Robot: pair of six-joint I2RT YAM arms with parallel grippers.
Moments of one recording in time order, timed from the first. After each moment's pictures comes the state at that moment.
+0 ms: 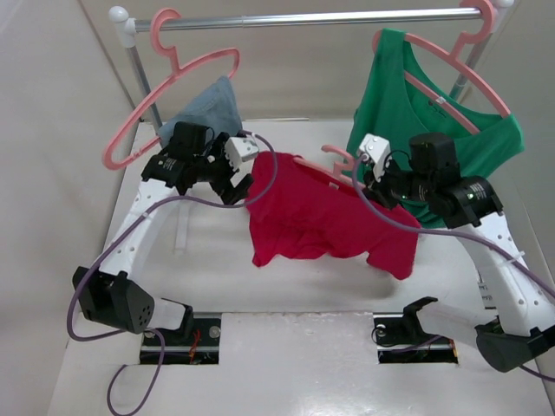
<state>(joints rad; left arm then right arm) -0.28 1.36 1.36 -0.83 0.56 0.71 0.40 1.11 1.40 -0.96 -0.40 -0.51</state>
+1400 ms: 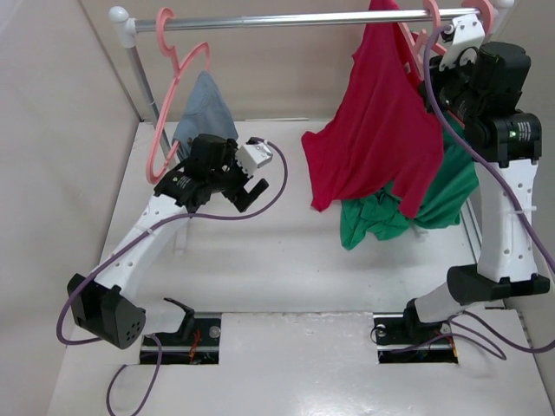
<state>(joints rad) -0.45 1.28 1.26 -0.65 0.23 0.48 0.11 1.52 2.22 -0.92 -0.05 -0.17</state>
